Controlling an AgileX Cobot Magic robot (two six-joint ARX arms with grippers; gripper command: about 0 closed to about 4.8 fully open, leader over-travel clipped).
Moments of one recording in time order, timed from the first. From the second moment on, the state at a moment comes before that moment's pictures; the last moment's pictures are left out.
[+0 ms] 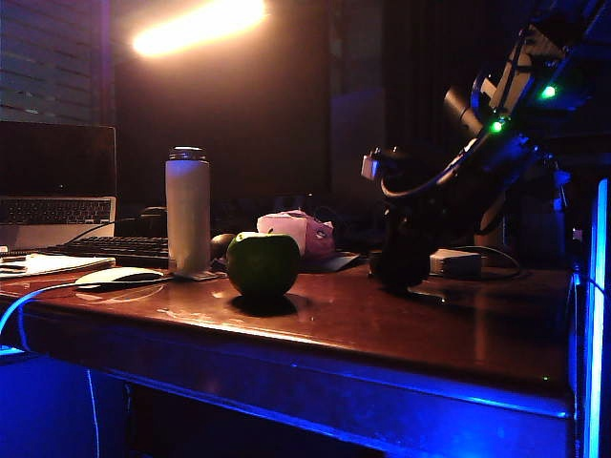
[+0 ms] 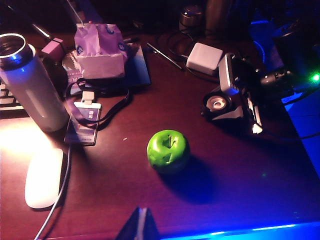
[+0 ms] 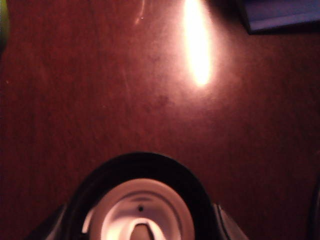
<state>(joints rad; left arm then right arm) -0.20 1.13 1.41 -0.81 0.40 0.23 0.26 1.92 1.24 -0.06 -0.37 -0.55</state>
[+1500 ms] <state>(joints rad) -0.20 1.13 1.41 -0.81 0.40 0.23 0.50 1.94 1.64 -0.26 -0.39 -0.21</state>
